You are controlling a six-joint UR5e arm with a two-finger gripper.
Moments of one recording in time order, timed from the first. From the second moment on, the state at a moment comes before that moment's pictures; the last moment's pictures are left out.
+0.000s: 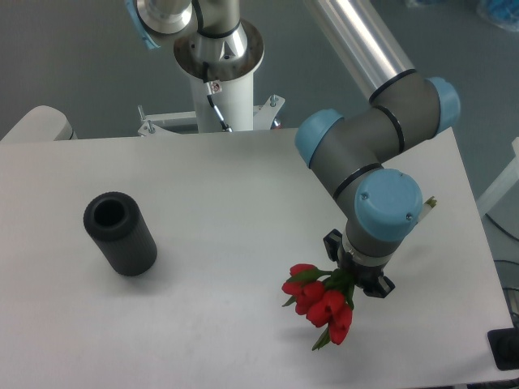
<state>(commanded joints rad) 2.50 -2.19 -1.19 -1.35 1.60 1.36</state>
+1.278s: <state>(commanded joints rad) 2.45 -2.11 -1.17 -1.27 1.04 1.10</state>
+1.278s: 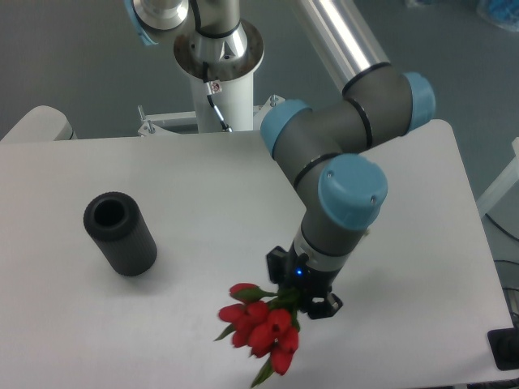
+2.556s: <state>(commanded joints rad) 2.46 -1.86 -1.50 -1.11 0.24 1.02</state>
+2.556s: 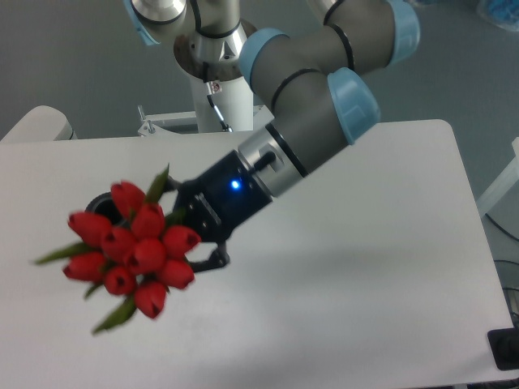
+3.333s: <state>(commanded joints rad) 2.46 -1.72 -1.79 -1.08 0.06 1.24</state>
